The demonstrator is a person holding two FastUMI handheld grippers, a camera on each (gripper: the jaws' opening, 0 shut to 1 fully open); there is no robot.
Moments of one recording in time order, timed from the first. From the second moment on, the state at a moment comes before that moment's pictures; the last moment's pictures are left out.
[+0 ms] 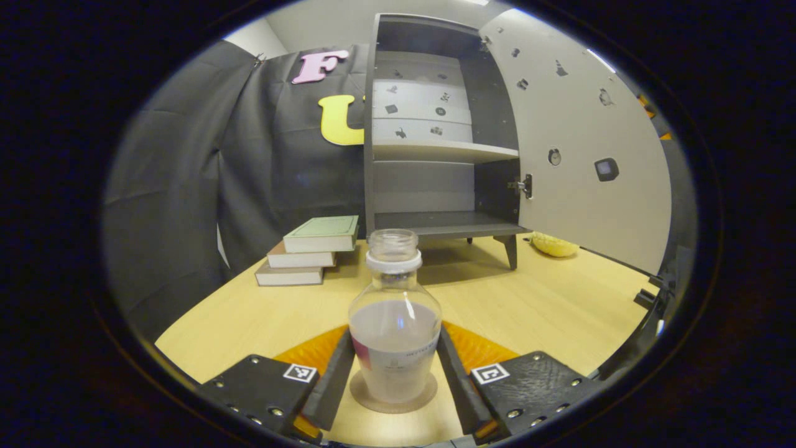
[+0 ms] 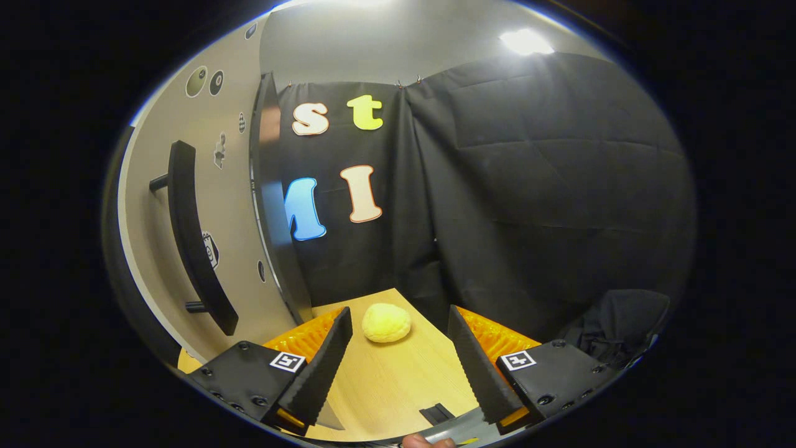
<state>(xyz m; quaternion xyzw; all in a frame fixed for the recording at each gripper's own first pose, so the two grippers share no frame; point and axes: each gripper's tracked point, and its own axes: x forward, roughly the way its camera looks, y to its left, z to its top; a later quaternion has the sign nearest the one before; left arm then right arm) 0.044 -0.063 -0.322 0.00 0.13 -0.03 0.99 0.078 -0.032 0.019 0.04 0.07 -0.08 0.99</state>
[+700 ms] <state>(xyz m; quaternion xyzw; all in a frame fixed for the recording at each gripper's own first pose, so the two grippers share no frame) 0.046 -0.063 -0.242 -0.03 0.09 -0.03 1.00 0.072 -0.039 0.009 0.03 0.08 -0.07 0.99</state>
